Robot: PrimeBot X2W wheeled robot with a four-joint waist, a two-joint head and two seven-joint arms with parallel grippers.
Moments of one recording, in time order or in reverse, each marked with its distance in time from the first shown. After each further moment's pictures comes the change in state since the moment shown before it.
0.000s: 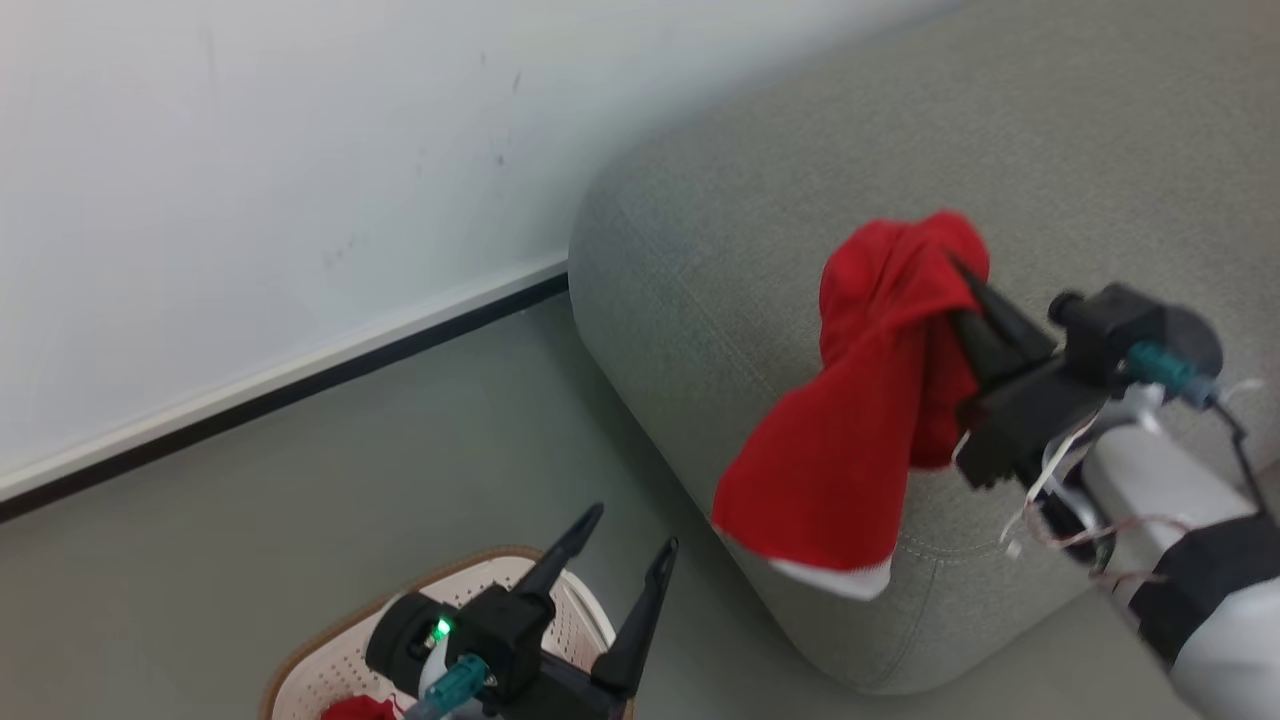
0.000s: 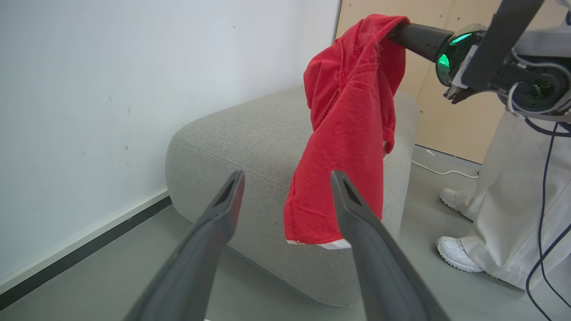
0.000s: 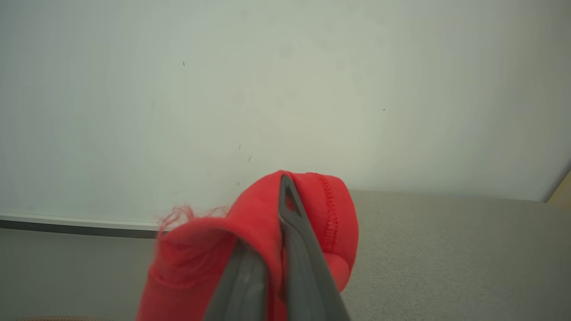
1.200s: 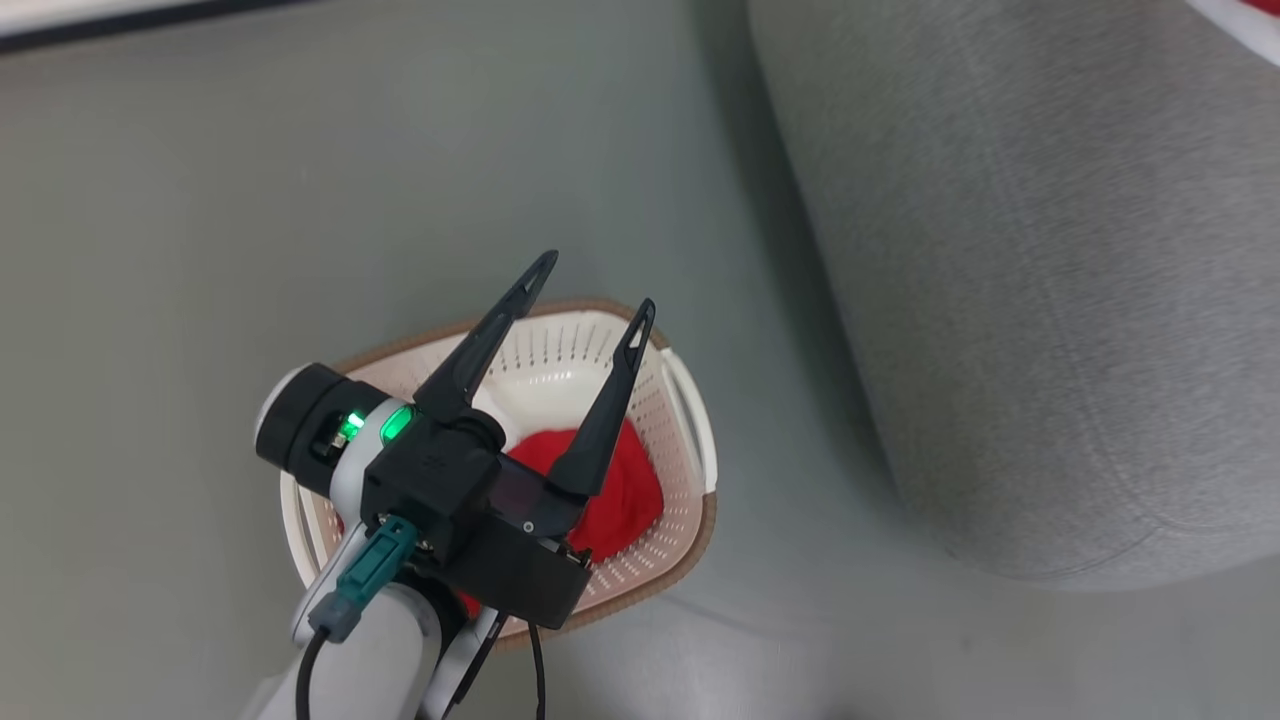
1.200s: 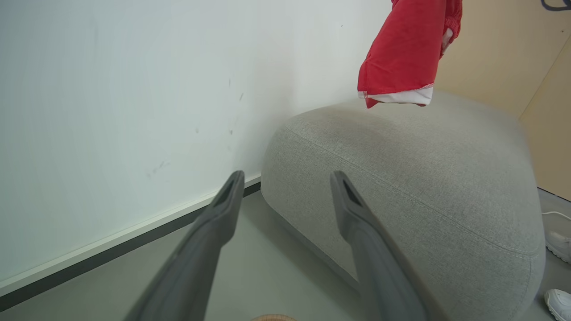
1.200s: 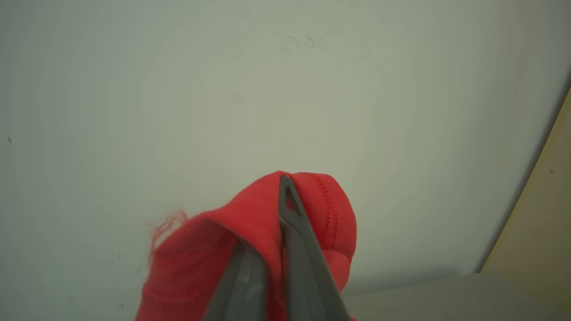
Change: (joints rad) left arm -0.256 0.073 0.062 -0.261 0.092 0.027 0.089; right arm -0.700 -0.269 -0.288 0.242 0.049 0.018 0.016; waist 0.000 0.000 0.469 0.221
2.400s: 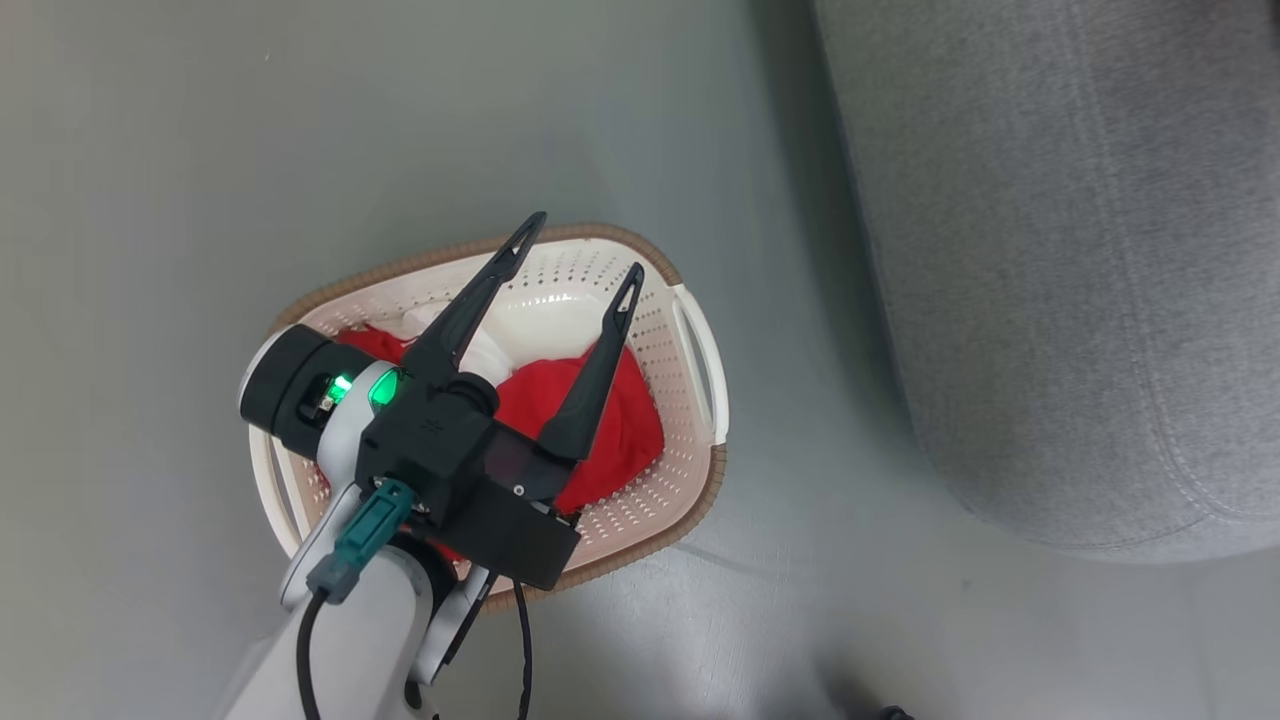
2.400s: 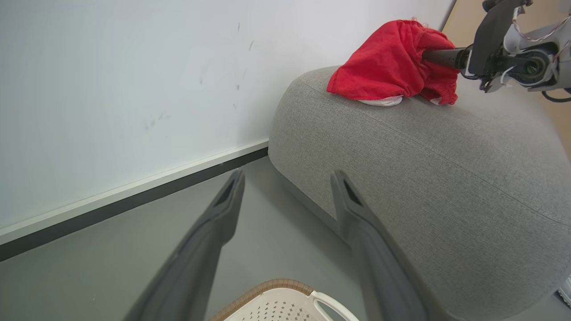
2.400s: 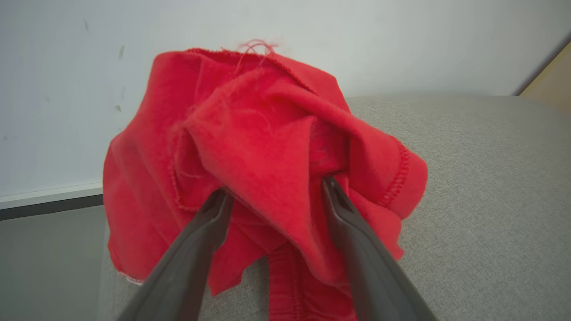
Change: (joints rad) left arm -0.065 0.009 0.009 0.041 0.030 -0.009 -0.009; right arm 0.112 0.204 0.038 0.346 0.019 -0.021 -0.010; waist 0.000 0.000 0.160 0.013
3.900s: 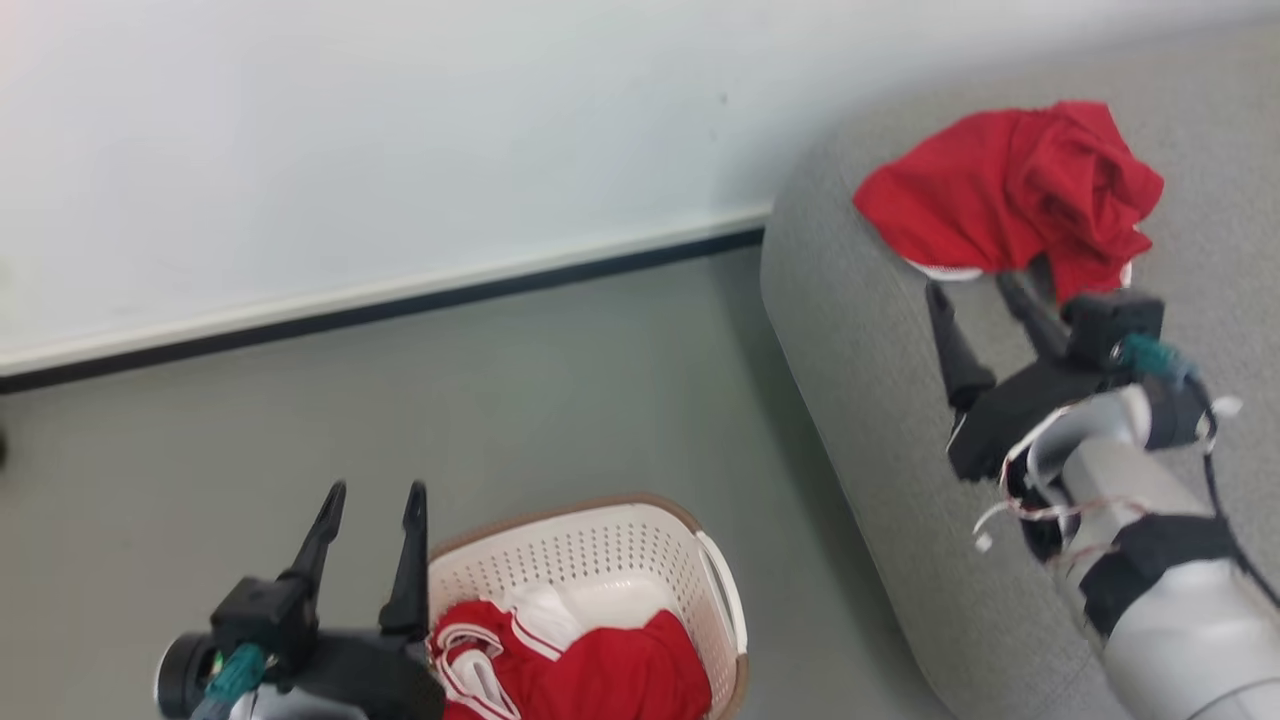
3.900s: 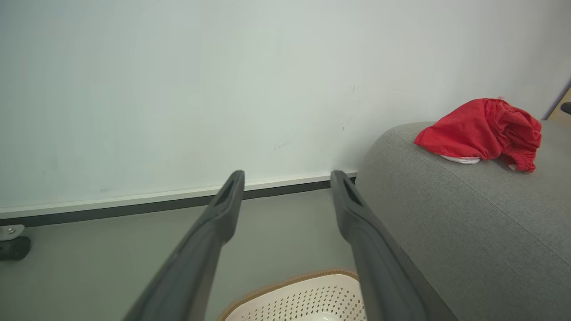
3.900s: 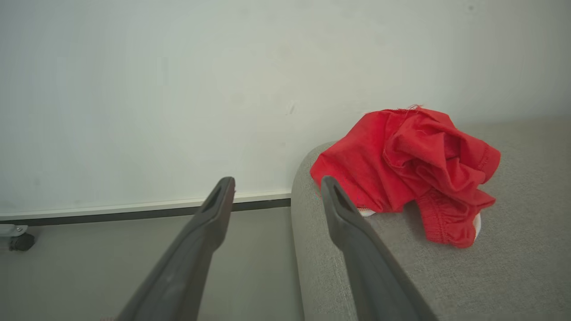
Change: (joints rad) left arm 0.304 -0.028 0.214 0.348 -0.189 0.087 -0.205; right arm 0.470 0.242 0.056 -0.158 -0.072 0.044 -0.006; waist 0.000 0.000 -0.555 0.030
